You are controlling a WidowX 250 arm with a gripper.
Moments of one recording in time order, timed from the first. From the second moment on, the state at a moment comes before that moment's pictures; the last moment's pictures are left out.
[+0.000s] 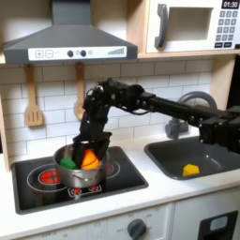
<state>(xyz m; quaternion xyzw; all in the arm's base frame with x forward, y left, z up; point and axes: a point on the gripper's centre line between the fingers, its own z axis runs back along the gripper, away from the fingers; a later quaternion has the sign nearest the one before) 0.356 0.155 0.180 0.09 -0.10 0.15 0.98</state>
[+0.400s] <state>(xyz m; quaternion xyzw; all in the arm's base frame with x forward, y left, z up) 0.351 0.152 0.173 0.09 -0.09 0.14 0.98</state>
